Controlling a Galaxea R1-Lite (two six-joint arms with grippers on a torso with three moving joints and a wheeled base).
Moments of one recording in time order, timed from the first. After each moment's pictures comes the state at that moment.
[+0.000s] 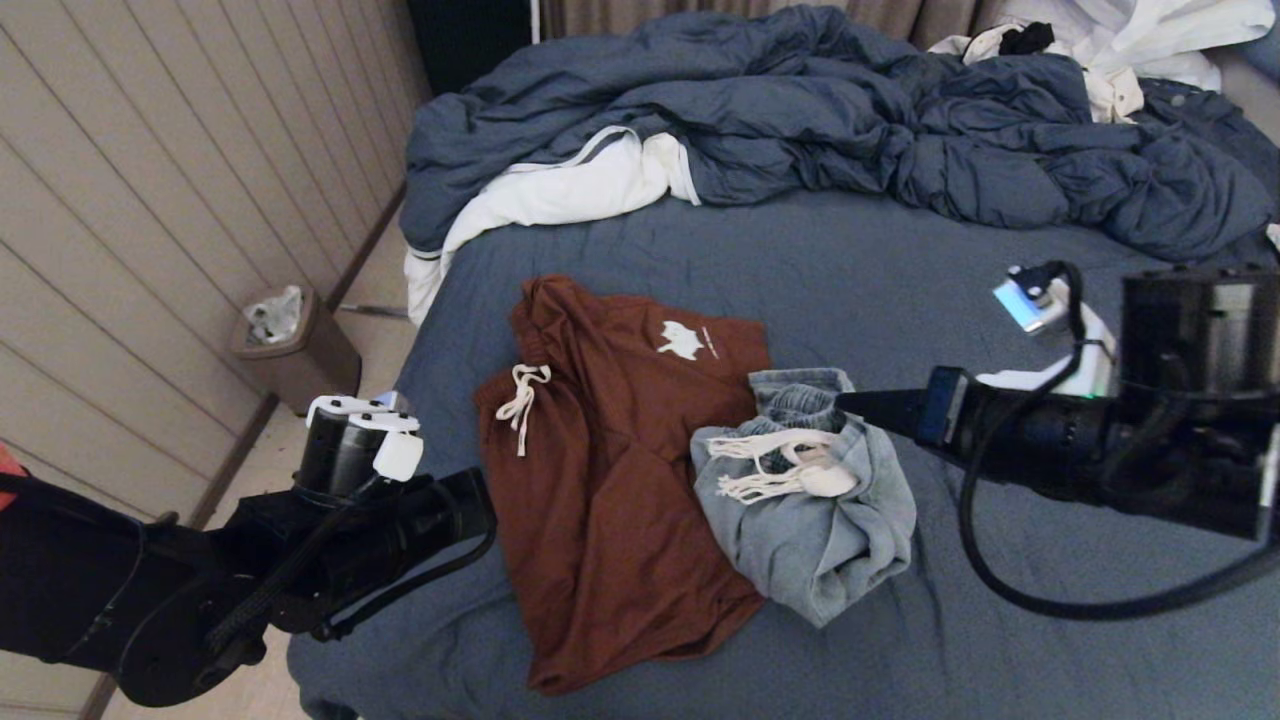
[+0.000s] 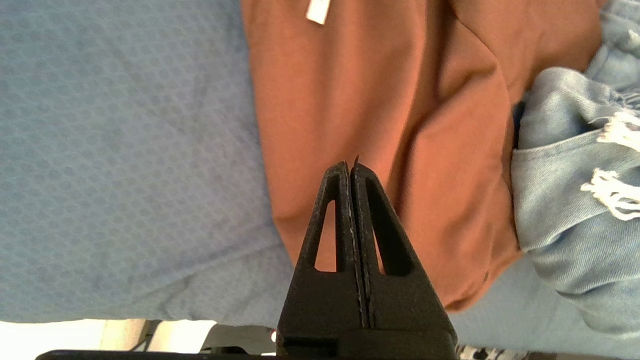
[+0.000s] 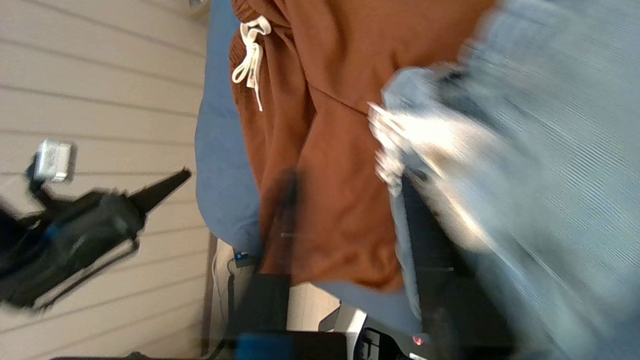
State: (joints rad) left arm -0.56 1.78 -0.63 -0.64 0.19 -0.64; right arm 0.34 1.48 -0.83 -0.35 0.23 0.53
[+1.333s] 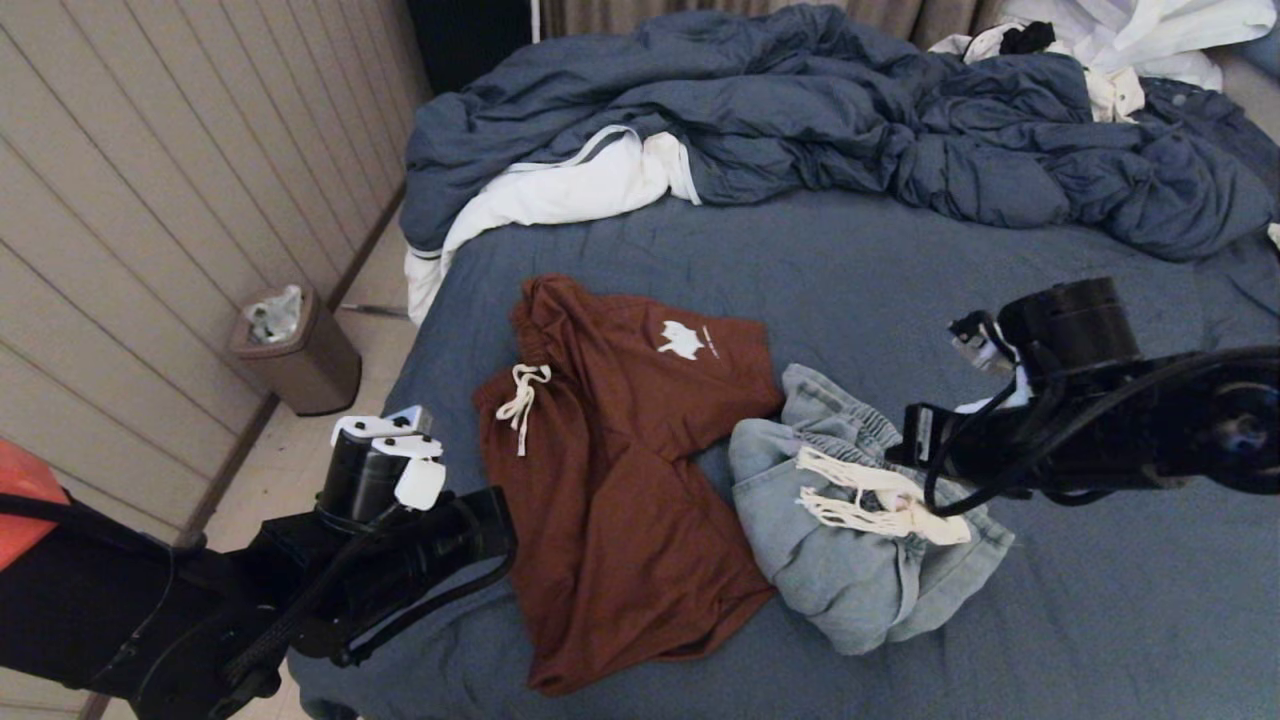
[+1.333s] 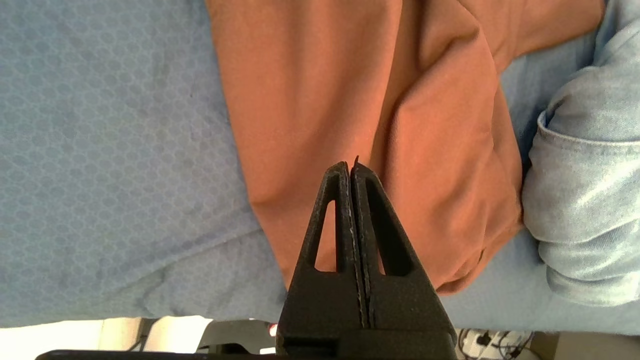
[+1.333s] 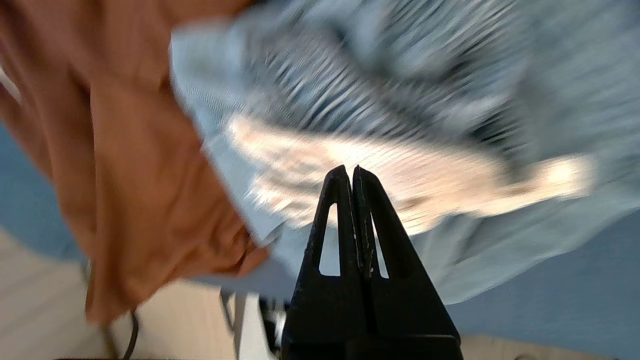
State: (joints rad) left arm -0.62 1.81 -0.59 -0.70 0.20 -0.64; right arm 0.19 1.65 -1.01 0.06 0.06 0.40
